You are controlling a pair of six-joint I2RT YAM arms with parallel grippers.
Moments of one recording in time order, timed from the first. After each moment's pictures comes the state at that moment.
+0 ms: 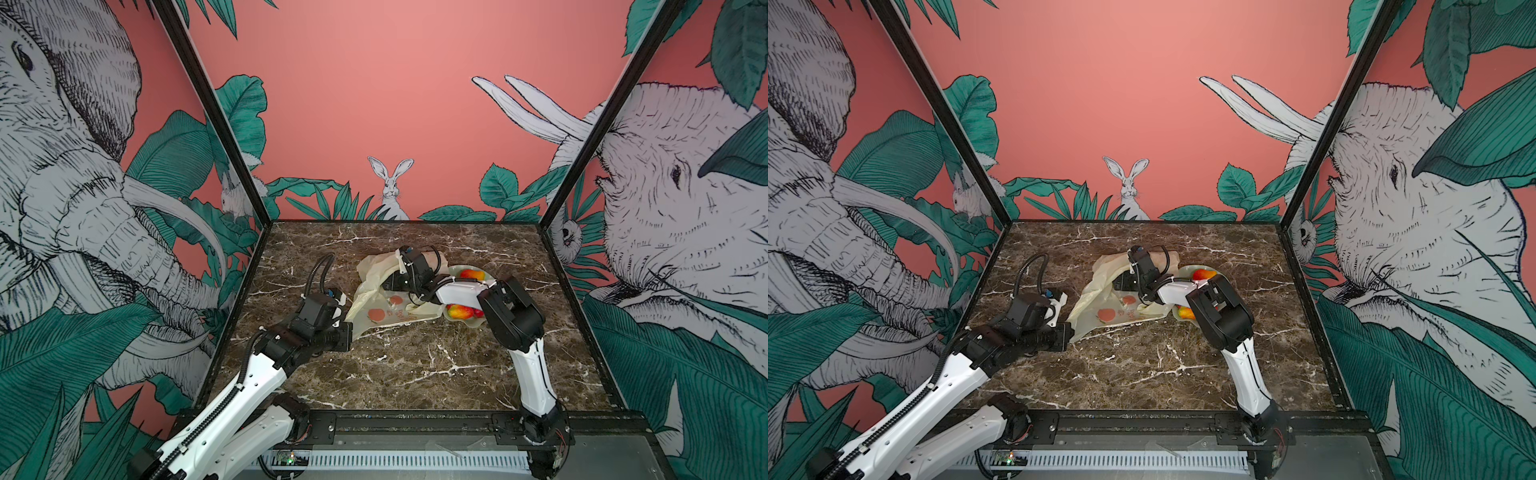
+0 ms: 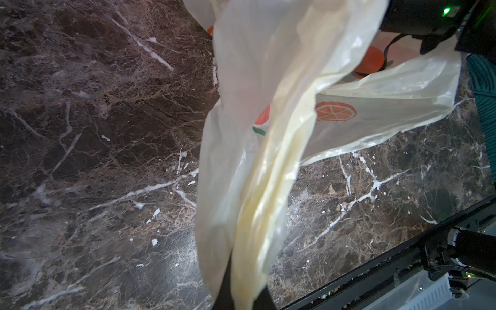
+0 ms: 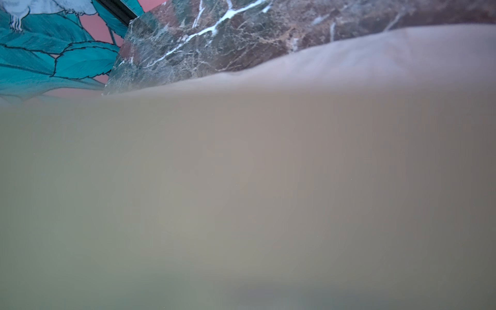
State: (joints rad) left arm -0.57 0.83 0.74 -0.83 0.10 -0.45; right arm 0.68 2.17 1.40 0.13 -0.16 0.59
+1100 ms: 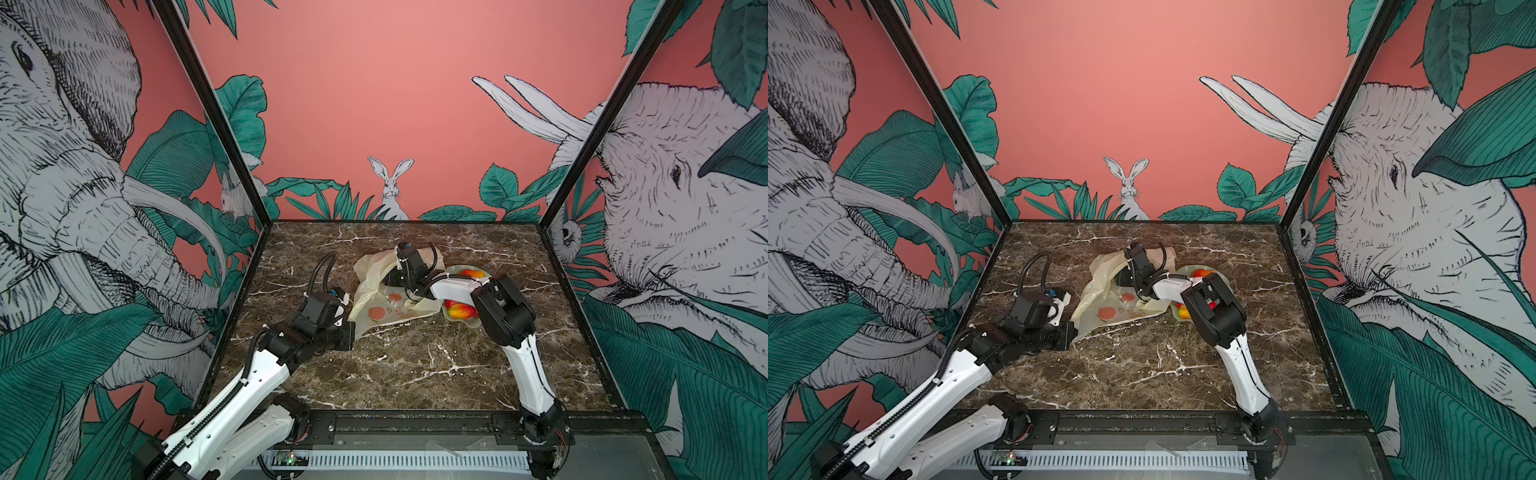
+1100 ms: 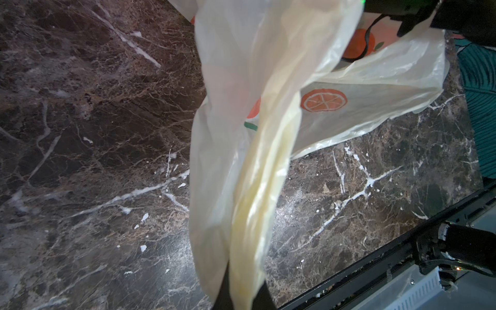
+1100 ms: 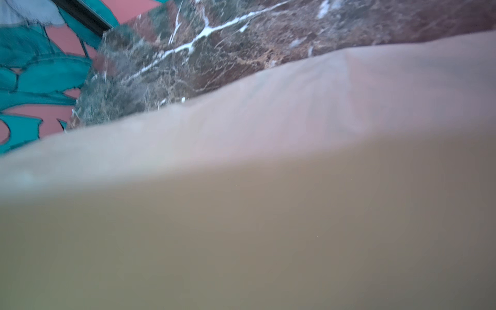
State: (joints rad) left arm -0.57 0.86 0.73 -0.80 0.15 -0.45; right arm 0.68 2.25 1.53 0.07 -0.07 0.59
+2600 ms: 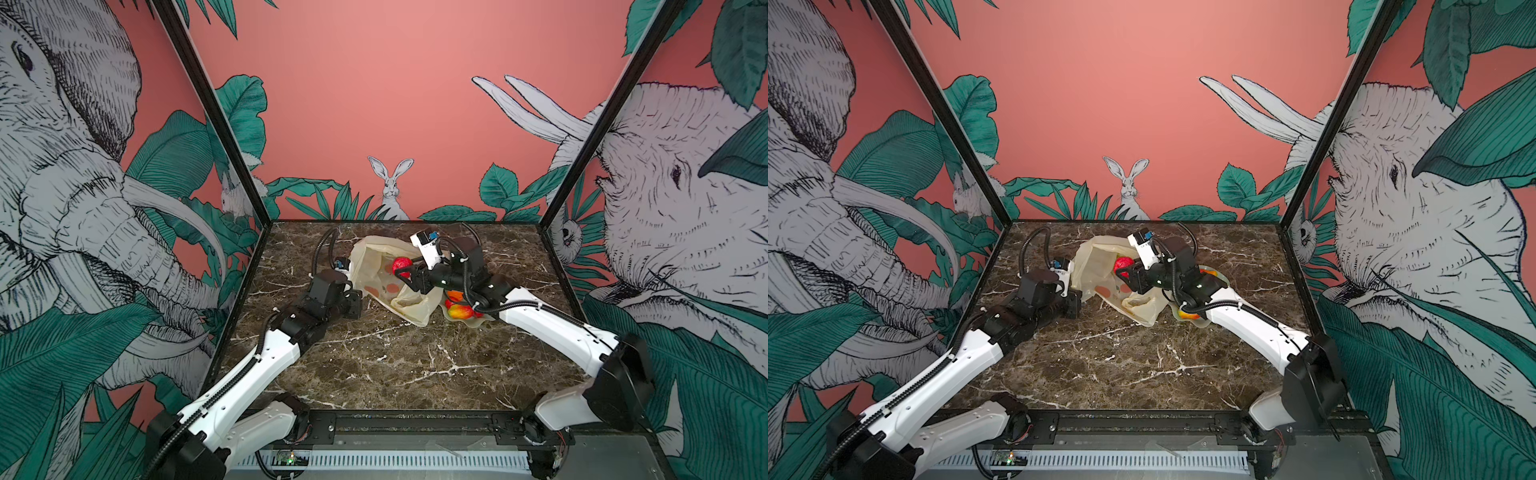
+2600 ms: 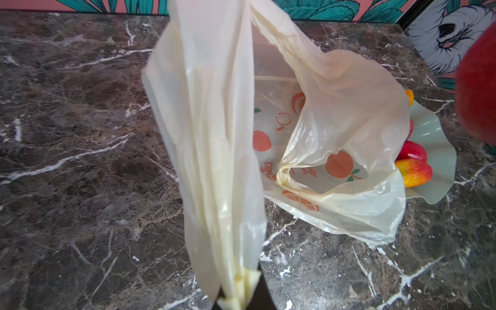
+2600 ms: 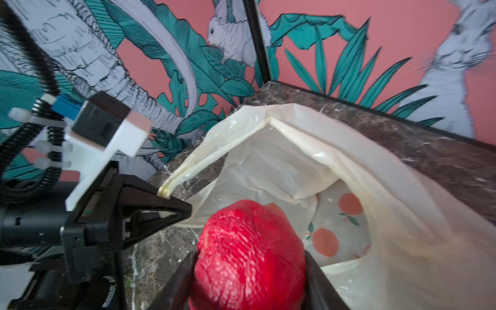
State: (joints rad) left arm -0.57 0.99 0.83 -0.51 -0.10 -0.32; right arm 0.70 1.42 1.17 -0.14 -0.30 0.17
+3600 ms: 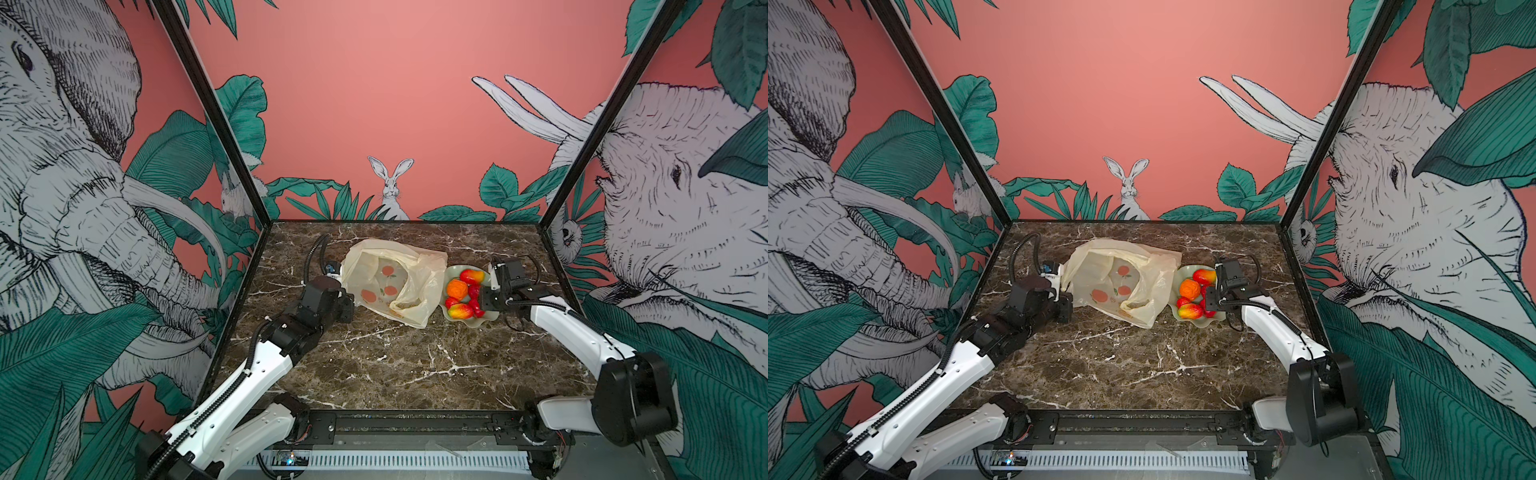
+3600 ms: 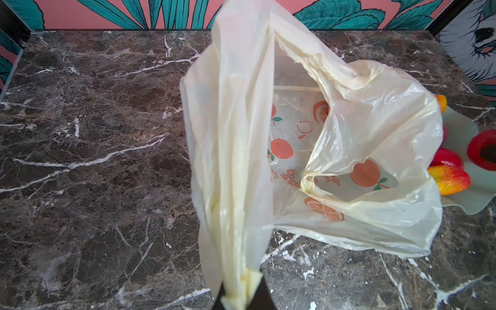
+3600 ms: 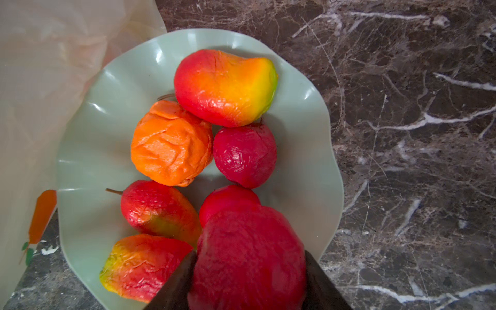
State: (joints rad) left arm -0.57 0.92 0.80 -0.54 -0.18 -0.31; right arm 0.27 1.35 0.90 -0.55 0.08 0.25
